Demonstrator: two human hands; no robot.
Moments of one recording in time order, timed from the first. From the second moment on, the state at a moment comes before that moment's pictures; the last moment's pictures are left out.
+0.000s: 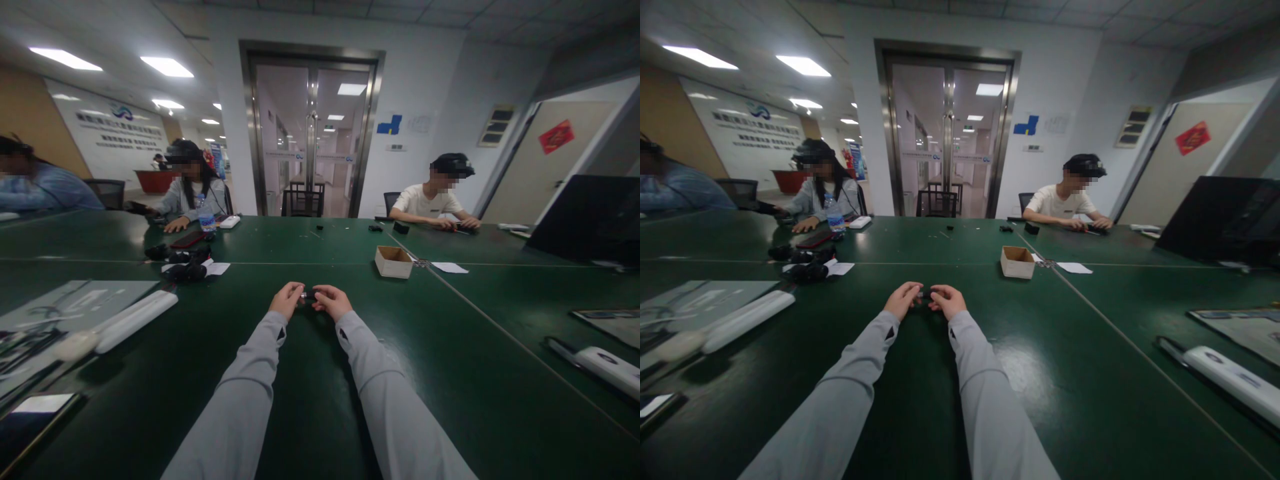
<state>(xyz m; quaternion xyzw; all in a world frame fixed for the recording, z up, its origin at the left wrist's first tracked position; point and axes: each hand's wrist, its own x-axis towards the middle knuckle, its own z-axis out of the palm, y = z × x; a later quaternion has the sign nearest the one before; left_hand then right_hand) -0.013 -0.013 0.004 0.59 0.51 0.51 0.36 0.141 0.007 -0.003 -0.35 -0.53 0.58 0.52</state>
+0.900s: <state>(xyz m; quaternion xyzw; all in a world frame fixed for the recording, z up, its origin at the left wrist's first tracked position) -0.015 -0.010 0.002 0.61 0.49 0.53 0.34 0.142 0.007 -0.004 -0.34 -0.53 0.58 0.52</state>
